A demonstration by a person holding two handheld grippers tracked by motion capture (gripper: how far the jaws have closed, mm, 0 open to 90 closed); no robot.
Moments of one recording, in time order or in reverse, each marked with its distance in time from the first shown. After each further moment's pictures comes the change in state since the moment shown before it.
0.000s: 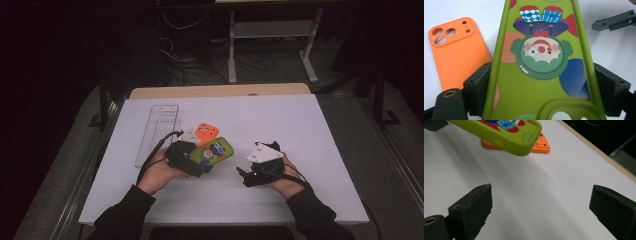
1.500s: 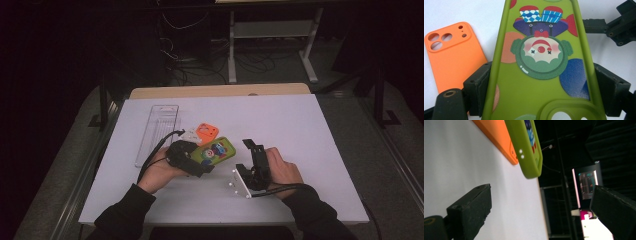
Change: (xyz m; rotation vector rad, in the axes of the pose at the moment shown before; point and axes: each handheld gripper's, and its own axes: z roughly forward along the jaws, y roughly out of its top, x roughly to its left) left arm -0.003 0.004 0.000 -0.017 -0.016 0.010; right arm 0.044 0.004 0.006 -0.056 -0.405 -0.830
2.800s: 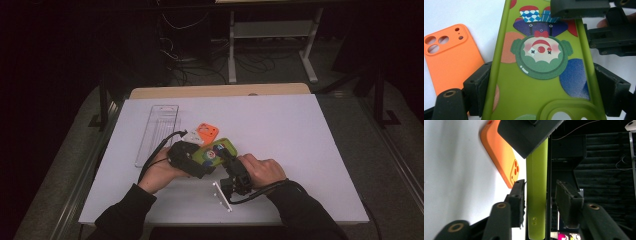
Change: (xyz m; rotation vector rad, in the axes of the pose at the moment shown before) left arm -0.004 0.002 0.000 0.022 0.002 0.041; right arm 0.022 0.037 0.011 -0.111 -0.057 -0.208
